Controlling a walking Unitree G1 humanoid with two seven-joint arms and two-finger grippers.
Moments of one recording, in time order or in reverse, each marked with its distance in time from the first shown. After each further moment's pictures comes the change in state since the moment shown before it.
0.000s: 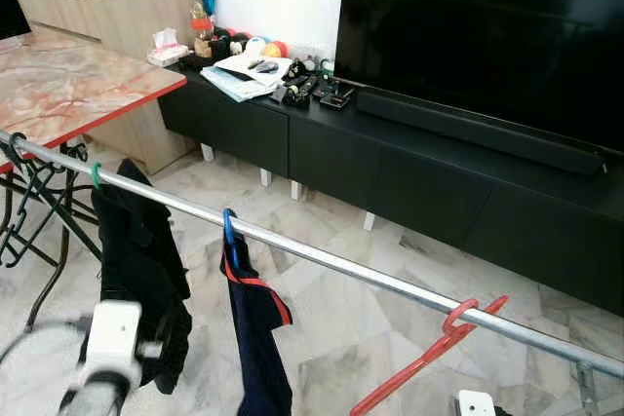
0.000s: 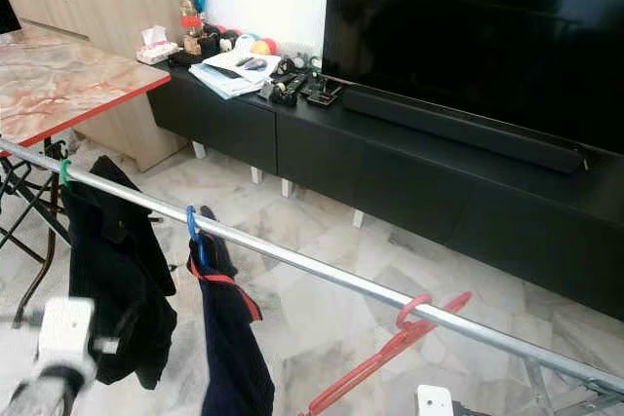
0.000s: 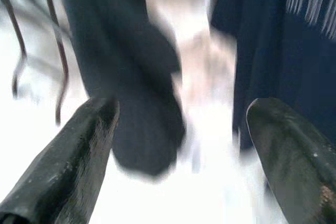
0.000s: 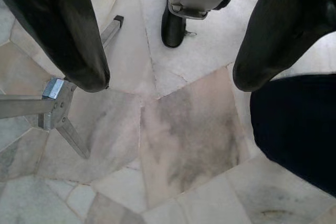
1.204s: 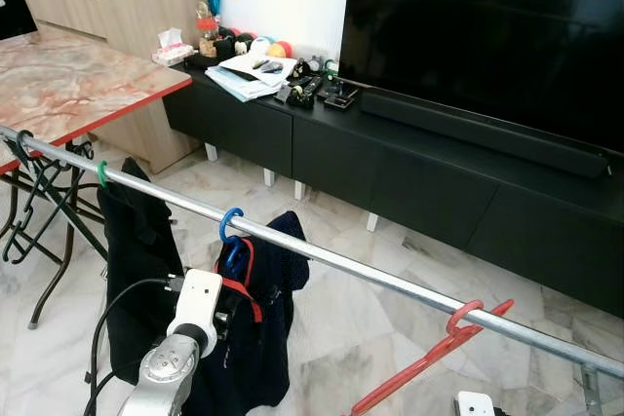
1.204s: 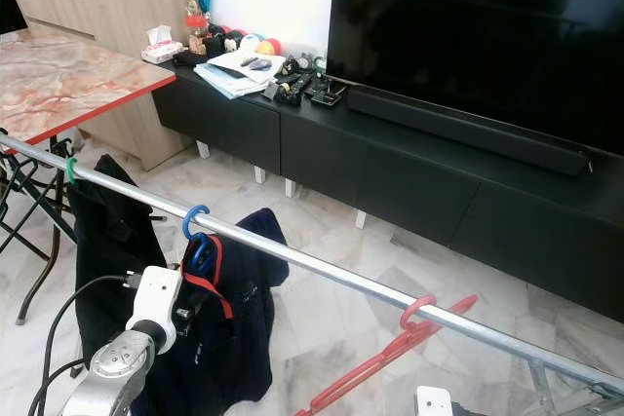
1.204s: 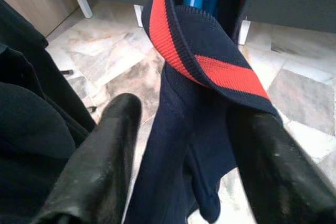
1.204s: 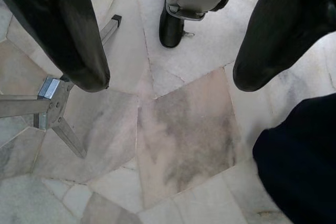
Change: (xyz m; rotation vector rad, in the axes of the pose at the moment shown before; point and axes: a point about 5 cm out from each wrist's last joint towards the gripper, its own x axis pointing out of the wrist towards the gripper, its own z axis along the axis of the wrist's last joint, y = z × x) left arm 0.052 -0.065 0.075 -0.056 -0.183 -0.196; right arm 0.000 0.001 -0.002 0.000 0.002 0.010
